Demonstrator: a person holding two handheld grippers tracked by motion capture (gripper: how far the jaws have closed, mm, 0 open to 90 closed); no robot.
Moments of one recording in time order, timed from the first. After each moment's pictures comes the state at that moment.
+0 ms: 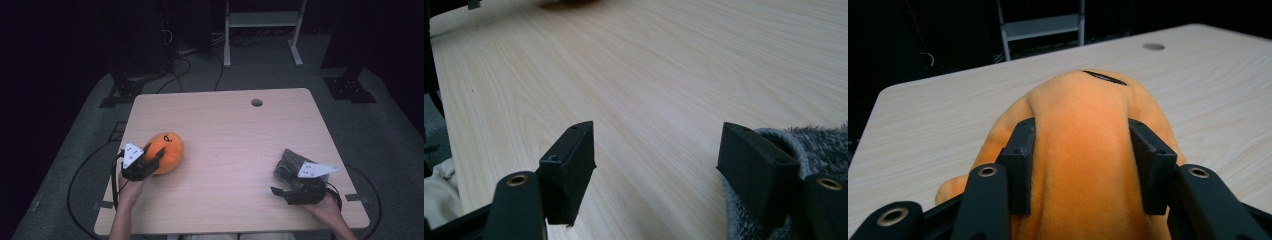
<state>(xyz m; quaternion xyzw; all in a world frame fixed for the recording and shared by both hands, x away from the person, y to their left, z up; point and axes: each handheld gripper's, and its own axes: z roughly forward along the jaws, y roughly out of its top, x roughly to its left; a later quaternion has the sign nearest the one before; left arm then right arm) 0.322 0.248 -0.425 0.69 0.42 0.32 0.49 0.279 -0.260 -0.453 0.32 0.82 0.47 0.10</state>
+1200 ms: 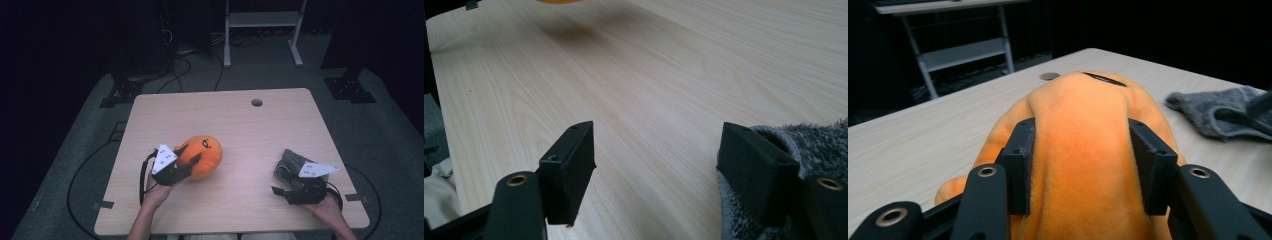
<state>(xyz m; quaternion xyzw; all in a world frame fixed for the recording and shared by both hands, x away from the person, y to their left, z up) 0.301 0.153 -0.402 0.74 0.30 0.26 0.54 0.279 -0.262 -0.453 0.32 0.82 0.47 0.10</state>
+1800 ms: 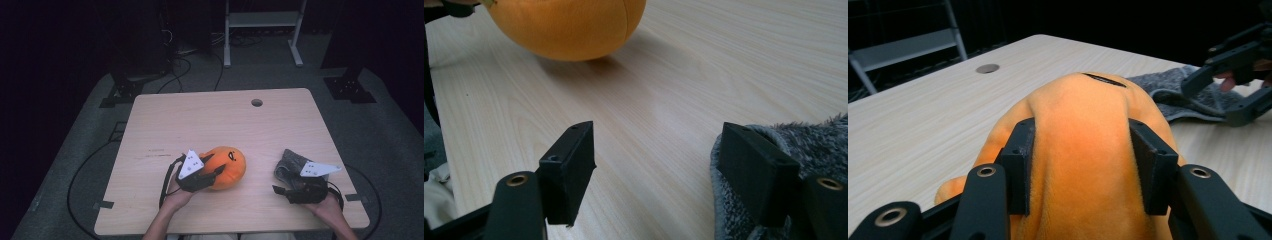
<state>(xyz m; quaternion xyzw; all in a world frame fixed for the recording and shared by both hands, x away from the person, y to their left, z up) 0.296 0.100 -0.417 0.78 0.25 0.21 0.54 0.280 -0.266 -0.453 0.33 0.81 0.48 0.11</state>
